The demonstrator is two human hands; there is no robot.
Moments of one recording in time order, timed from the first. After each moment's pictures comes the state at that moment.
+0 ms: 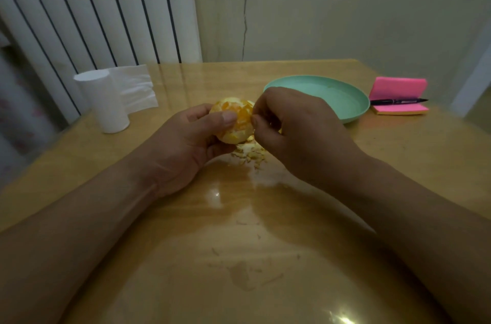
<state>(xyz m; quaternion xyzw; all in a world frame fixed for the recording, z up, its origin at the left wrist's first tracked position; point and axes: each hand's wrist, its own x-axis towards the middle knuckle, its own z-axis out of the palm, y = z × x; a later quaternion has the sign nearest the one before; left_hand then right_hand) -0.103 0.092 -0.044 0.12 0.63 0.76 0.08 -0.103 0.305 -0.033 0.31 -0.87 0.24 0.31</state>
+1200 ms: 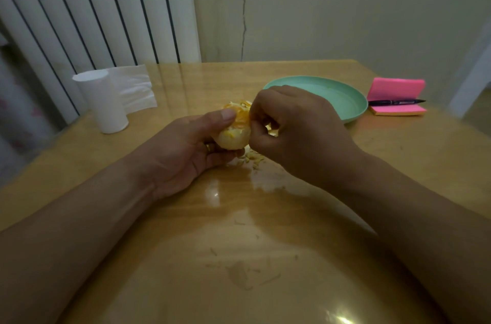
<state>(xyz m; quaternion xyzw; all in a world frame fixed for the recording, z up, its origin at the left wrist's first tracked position) -0.100 0.092 -0.043 0.08 0.62 0.77 0.14 -0.105 0.305 -0.027 0.34 -0.85 0.18 0.36</state>
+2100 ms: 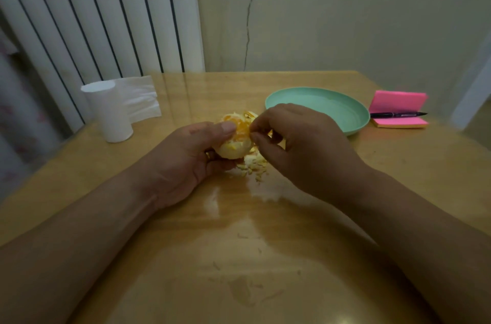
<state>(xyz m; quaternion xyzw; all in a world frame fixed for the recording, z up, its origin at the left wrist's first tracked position) -0.103 0.087 -0.044 0.08 0.62 0.77 0.11 -0.106 0.311 -0.031 0.35 -0.85 0.22 0.33</state>
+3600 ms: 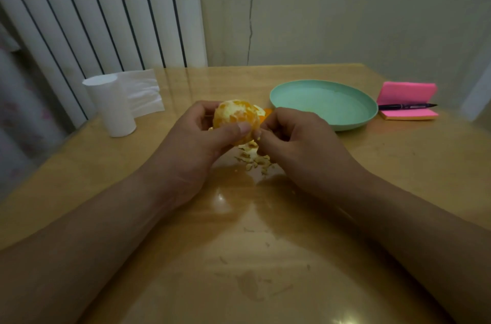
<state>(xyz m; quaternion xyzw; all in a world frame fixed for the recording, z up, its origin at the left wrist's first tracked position) -0.102 0.098 -0.052 0.06 0.67 0.74 -0.03 -0.102 0.300 -0.043 0.20 -0.87 0.42 0.14</state>
